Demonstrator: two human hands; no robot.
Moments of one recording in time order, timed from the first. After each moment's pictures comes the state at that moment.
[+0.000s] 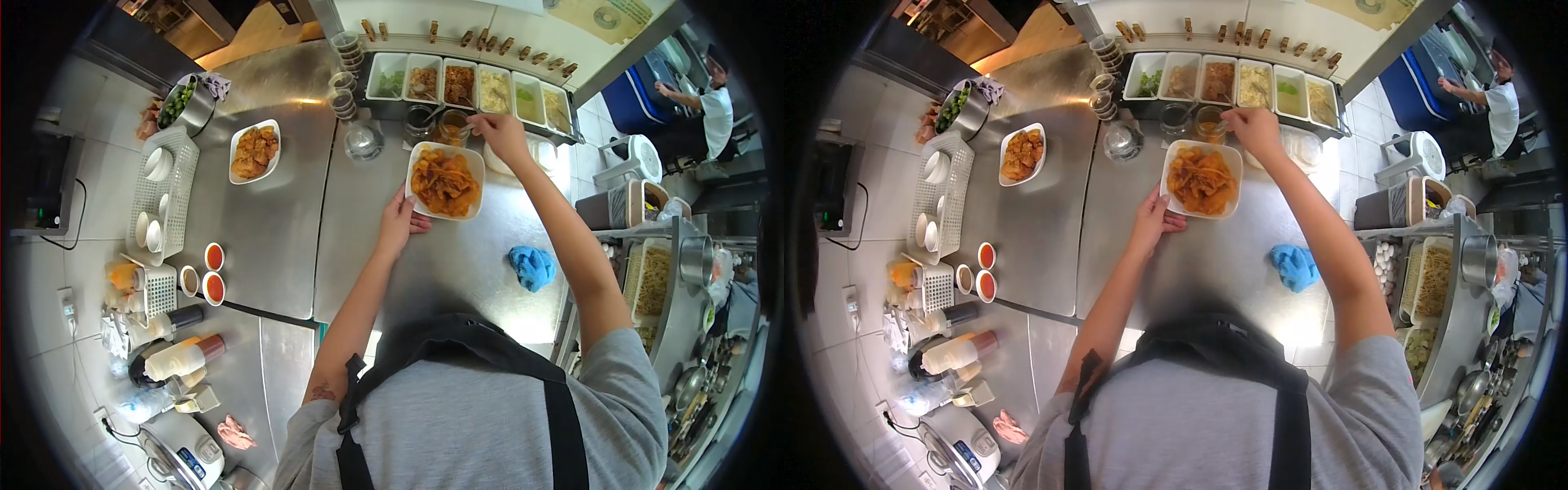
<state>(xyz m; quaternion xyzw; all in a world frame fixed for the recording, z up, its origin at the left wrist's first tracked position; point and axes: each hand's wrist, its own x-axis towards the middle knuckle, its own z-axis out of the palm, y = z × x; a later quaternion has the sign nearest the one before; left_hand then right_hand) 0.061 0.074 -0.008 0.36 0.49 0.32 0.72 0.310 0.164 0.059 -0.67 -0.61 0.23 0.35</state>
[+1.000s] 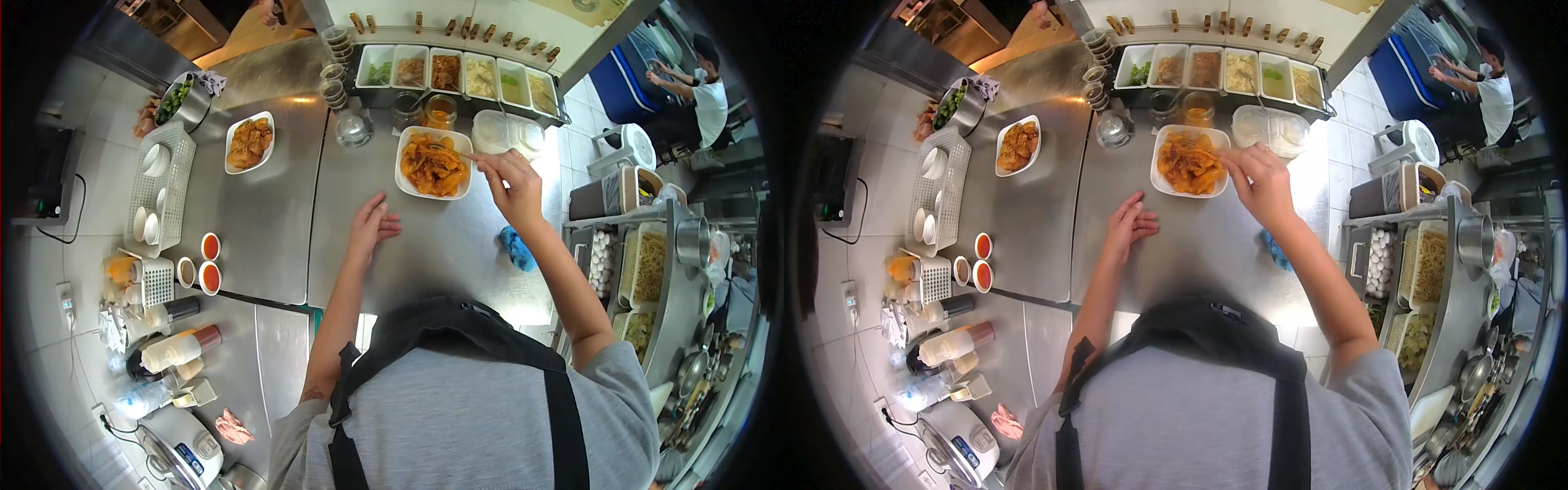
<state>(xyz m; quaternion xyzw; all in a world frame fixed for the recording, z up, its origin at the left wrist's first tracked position) 0.011 0.034 -0.014 0.32 0.50 0.34 0.73 0.280 0.021 0.120 -0.53 -0.72 0.04 0.45</state>
